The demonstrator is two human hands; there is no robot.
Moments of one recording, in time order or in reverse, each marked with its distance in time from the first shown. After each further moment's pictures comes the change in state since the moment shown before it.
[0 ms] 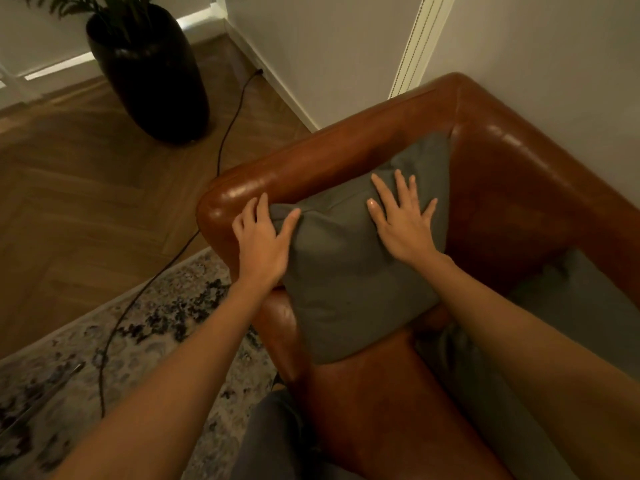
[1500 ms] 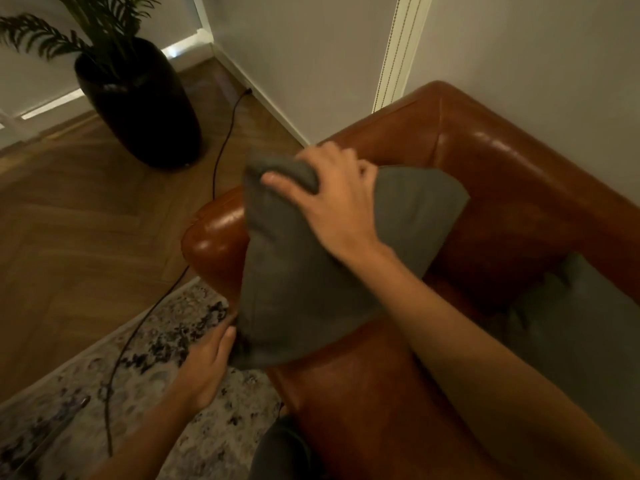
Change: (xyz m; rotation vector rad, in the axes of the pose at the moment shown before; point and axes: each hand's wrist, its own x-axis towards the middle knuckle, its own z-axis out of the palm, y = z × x) left_hand -0.067 -0.113 -0.030 0.032 -0.475 -0.138; right_hand 0.005 -0.109 -0.059 0.358 0.398 -0.291
